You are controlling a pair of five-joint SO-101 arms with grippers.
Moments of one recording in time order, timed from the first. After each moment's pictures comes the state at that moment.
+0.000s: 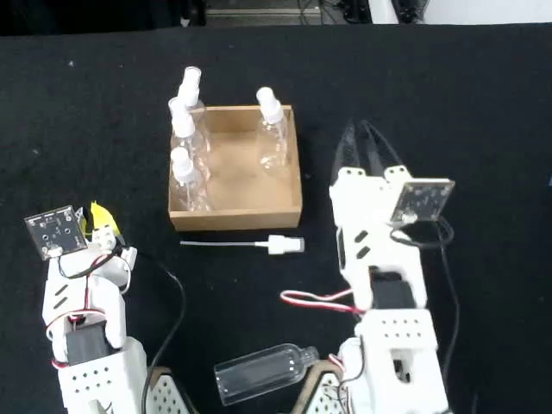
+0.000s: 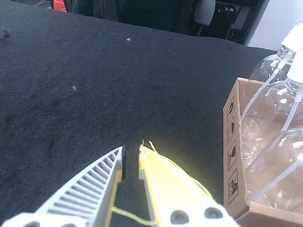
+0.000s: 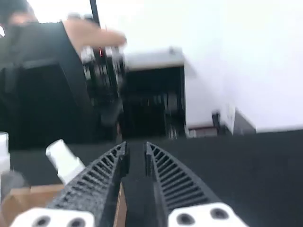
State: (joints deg) left arm -20.8 -104.0 96.0 36.2 1.6; right arm -1.1 -67.5 81.5 -1.7 -8.0
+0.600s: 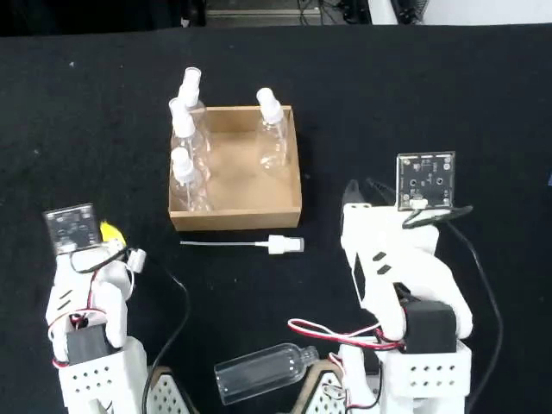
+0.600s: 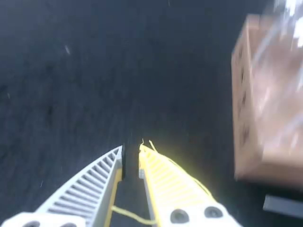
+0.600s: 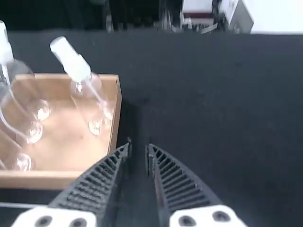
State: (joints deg) left arm -20.8 -103.9 93.8 50.9 -7.8; right arm -0.9 -74.9 53.9 62.5 -1.0
